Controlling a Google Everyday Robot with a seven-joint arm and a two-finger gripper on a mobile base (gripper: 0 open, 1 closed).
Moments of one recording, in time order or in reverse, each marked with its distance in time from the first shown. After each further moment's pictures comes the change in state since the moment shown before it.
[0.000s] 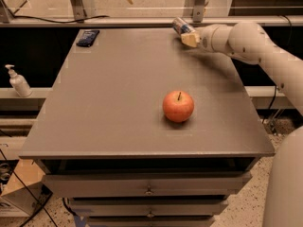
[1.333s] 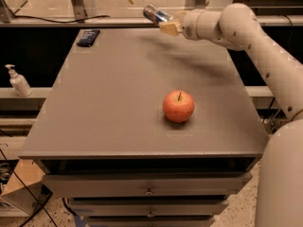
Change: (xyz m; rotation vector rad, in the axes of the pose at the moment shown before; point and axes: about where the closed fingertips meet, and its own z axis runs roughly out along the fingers) arm -0.069 0.076 0.014 -0.245 -0.126 -0.155
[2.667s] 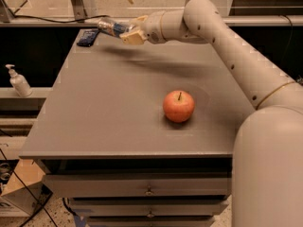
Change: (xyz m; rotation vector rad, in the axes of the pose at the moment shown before) arm -0.027 0.134 0.064 -0.338 0.002 -0.178
